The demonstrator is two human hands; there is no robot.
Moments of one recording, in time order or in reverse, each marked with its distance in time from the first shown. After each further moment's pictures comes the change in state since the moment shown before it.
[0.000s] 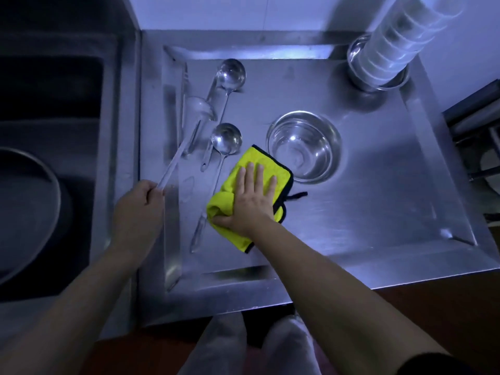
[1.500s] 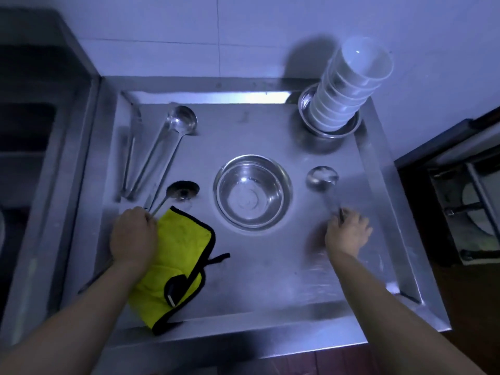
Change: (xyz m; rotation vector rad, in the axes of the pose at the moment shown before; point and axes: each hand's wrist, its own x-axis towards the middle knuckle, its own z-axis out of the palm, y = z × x) left_hand 0.039 0.058 0.117 0.515 0.034 0.040; right_hand 0.000 0.307 -0.019 0.560 0.651 0.713
